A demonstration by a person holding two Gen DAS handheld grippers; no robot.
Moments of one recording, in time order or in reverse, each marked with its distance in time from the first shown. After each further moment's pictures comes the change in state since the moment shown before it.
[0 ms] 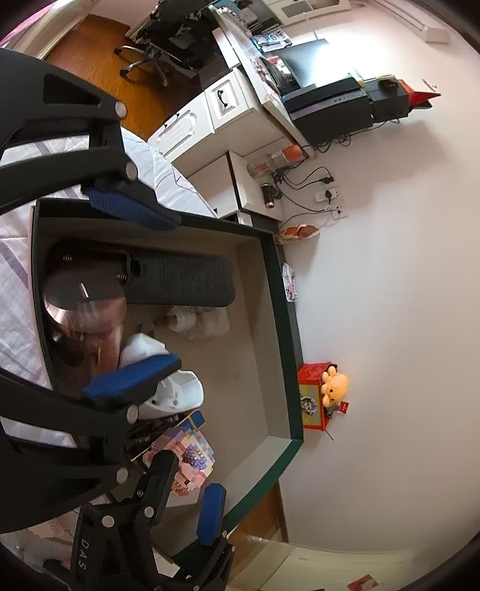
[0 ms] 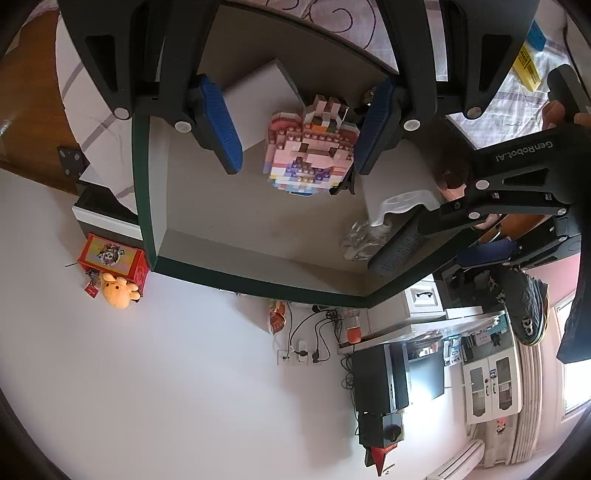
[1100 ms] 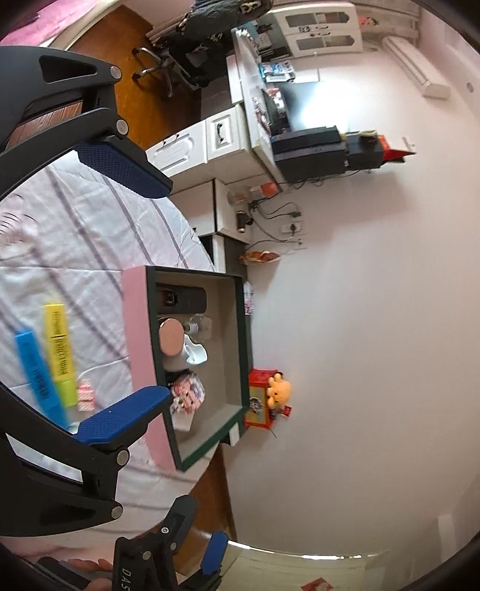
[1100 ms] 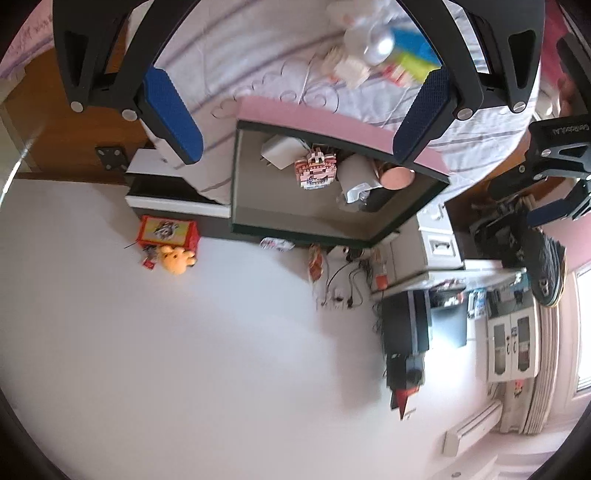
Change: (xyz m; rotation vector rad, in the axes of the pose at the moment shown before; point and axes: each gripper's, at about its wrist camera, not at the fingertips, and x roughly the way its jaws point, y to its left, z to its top) left arm -0.197 0.021 -0.050 -0.119 -0.195 0.031; right arm -0.172 0.041 -0.024 0.075 -0.198 -0.177
